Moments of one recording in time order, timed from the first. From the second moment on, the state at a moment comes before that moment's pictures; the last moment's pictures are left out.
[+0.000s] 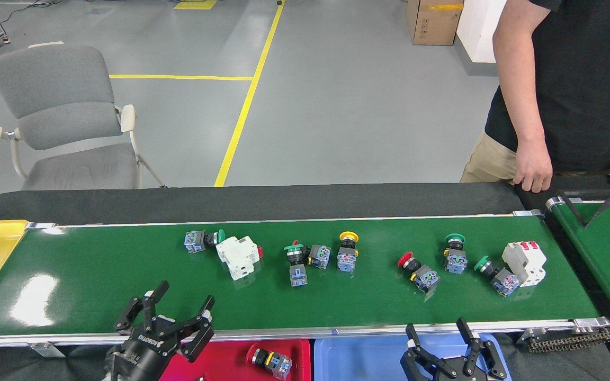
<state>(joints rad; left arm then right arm) -0.08 0.00 0.08 -1.46 -1.56 -0.47 -0.03 0.19 0.05 0.06 -1.68 1.41 -0.04 -0.05</state>
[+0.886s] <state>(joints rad) -0.34 0.02 0.07 -1.05 -1.53 -0.34 -0.03 -0.12 0.03 0.28 -1.37 1.43 0.08 0.06</state>
